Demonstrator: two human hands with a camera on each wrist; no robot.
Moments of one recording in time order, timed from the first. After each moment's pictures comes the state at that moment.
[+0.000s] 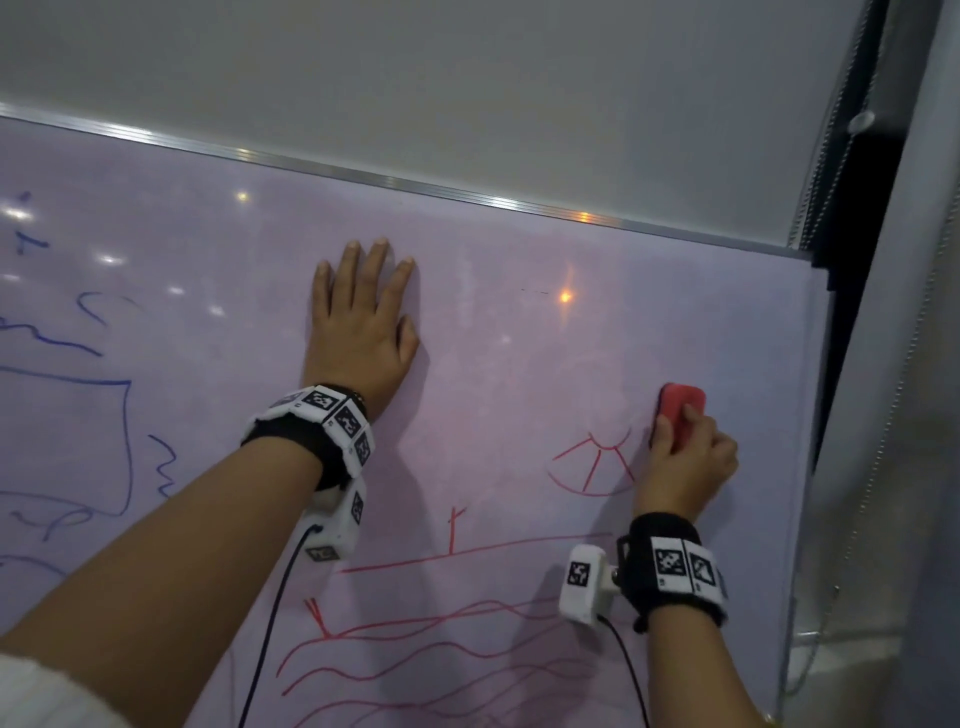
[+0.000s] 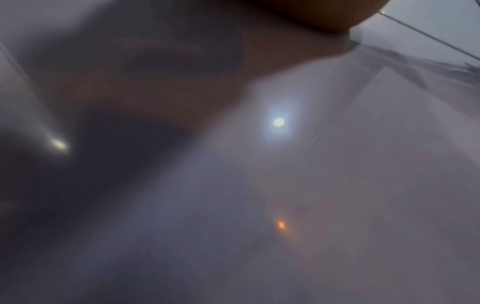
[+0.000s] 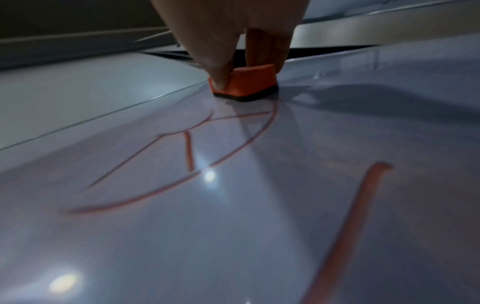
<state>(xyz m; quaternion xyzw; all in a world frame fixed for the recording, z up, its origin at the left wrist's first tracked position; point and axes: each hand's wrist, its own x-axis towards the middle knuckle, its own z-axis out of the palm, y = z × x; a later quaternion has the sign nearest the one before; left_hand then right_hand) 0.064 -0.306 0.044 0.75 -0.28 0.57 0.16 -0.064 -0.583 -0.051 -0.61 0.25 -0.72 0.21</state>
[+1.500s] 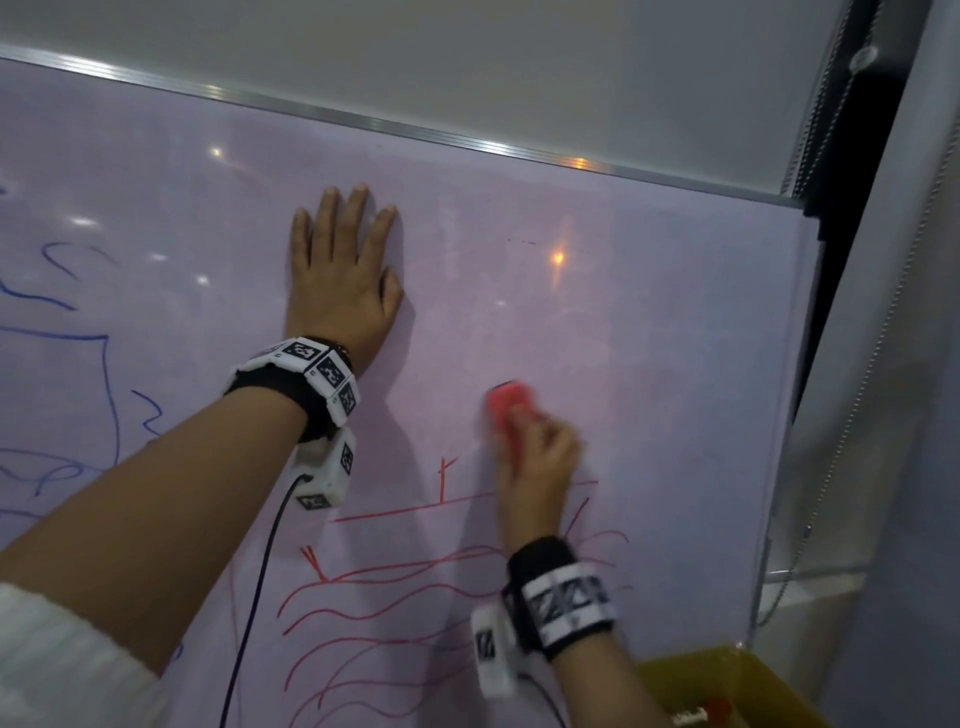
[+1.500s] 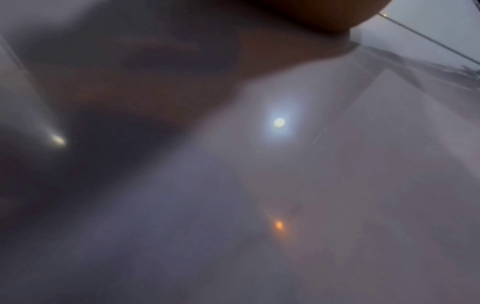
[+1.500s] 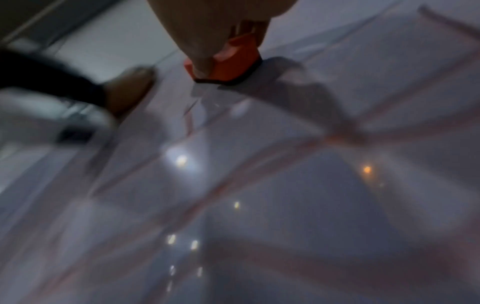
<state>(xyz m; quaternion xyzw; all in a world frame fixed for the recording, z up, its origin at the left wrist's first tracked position) 0.063 -0.305 0.042 0.75 -0.29 0.57 0.17 -0.051 -0.460 -0.105 -0.72 0.11 -0.63 0.26</state>
